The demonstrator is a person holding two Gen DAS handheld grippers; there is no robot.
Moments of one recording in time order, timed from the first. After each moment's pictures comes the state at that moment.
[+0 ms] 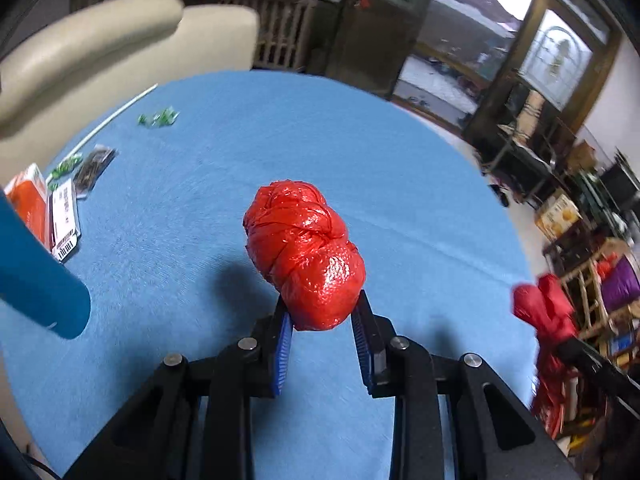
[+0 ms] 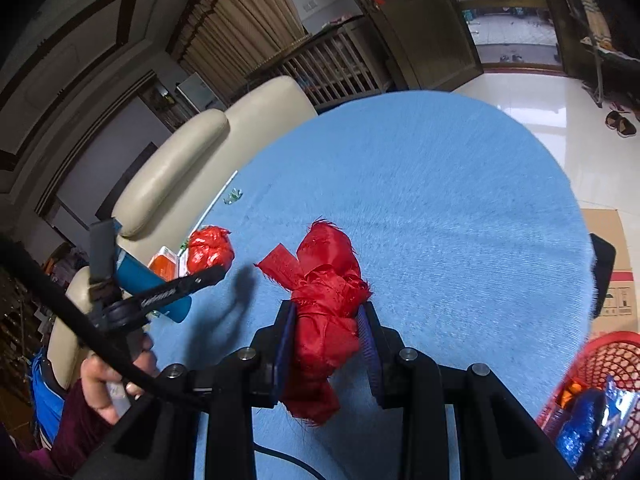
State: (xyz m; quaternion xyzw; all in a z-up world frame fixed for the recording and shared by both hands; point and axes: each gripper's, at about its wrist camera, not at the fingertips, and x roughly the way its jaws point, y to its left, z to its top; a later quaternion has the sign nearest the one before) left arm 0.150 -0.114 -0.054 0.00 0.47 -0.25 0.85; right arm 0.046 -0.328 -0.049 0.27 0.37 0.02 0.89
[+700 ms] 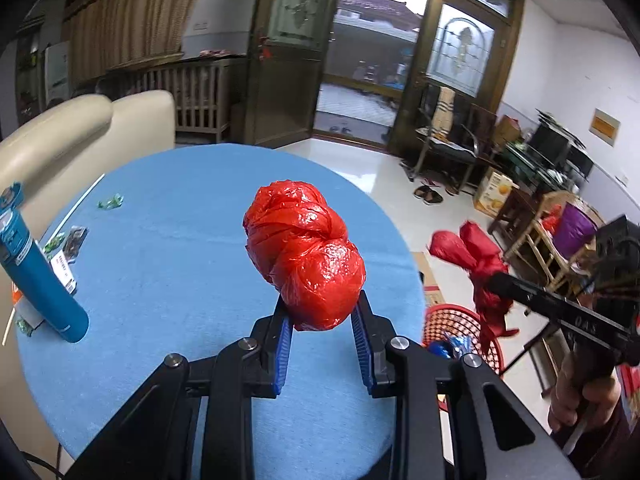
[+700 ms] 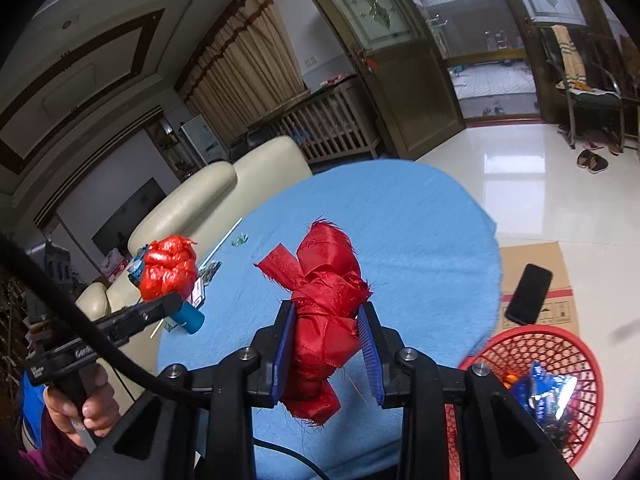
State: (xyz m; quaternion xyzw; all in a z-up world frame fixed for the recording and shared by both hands) left arm 0.009 -0.132 0.046 0.05 0.37 -0.36 0.86; right arm -0.080 -0.341 0.026 0.25 0.28 -0.03 0.93
